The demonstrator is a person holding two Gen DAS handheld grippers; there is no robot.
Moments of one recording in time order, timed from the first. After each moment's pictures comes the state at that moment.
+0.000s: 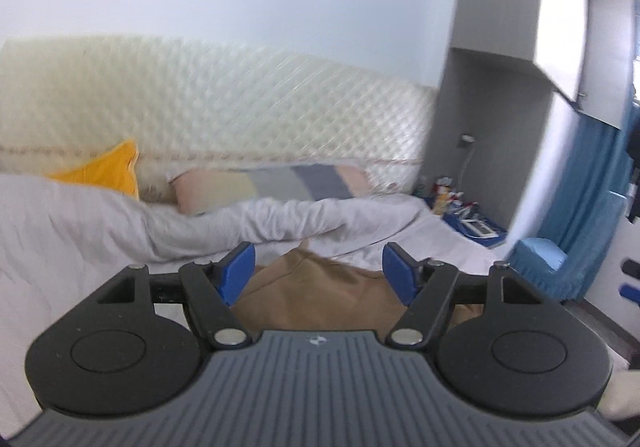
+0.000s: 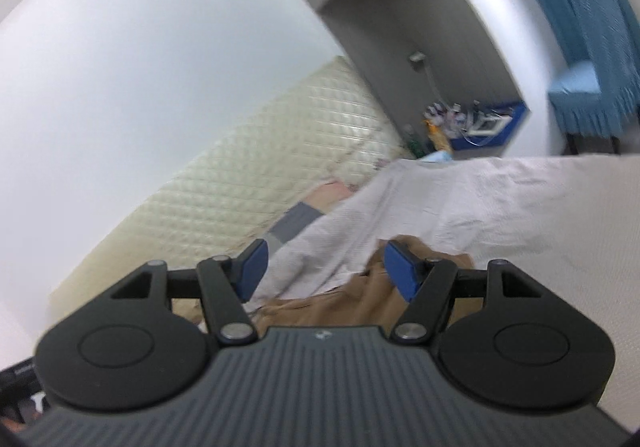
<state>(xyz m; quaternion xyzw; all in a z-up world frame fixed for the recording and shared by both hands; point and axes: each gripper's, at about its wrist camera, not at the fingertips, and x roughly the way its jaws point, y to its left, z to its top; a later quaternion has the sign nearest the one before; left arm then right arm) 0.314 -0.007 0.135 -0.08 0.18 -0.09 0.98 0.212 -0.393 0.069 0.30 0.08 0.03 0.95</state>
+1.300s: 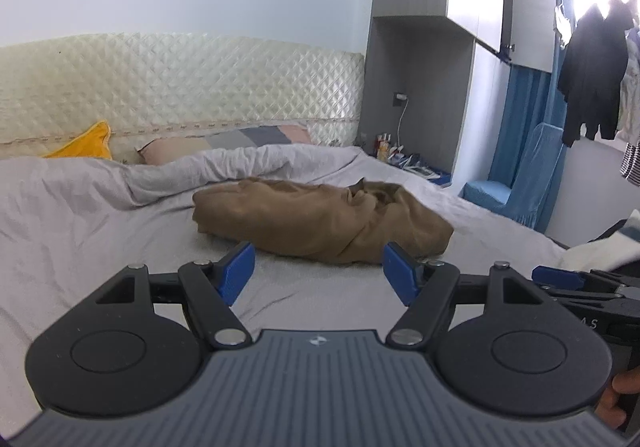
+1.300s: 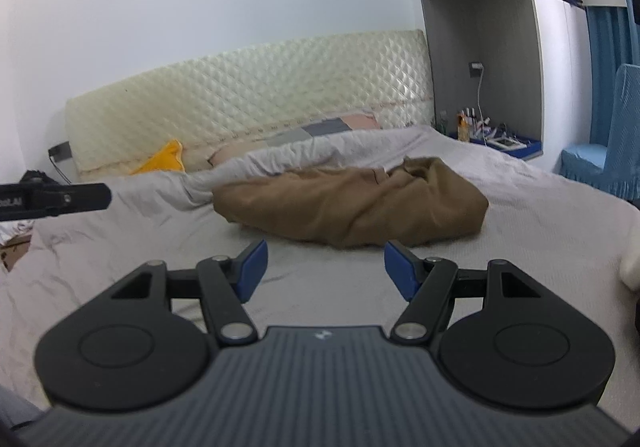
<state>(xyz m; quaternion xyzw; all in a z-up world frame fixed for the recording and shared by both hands) 0.096 -0.026 0.023 -0.04 0.18 -0.16 0.97 0.062 -0.229 -0.028 0.08 0.14 0.03 0.99</state>
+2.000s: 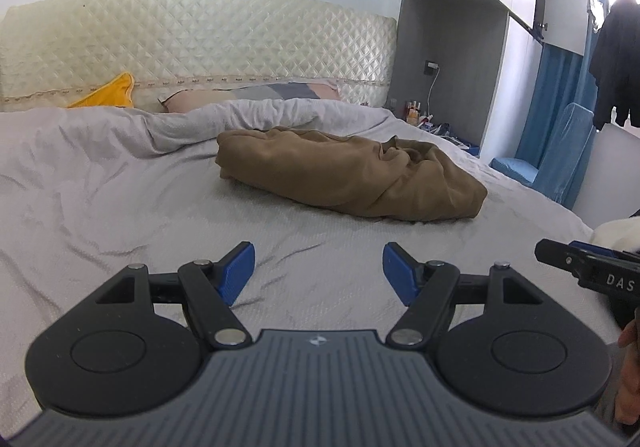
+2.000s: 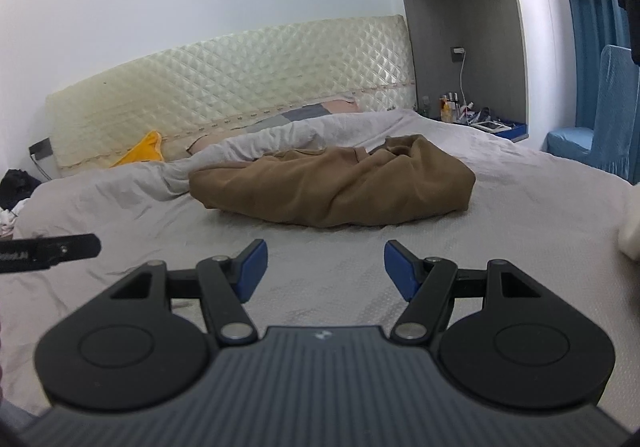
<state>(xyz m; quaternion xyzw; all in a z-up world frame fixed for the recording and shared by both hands) 0.120 -0.022 -0.042 -0.04 0.23 -0.12 0.96 0.074 -0.230 -0.060 0.09 0.15 0.01 0.98</state>
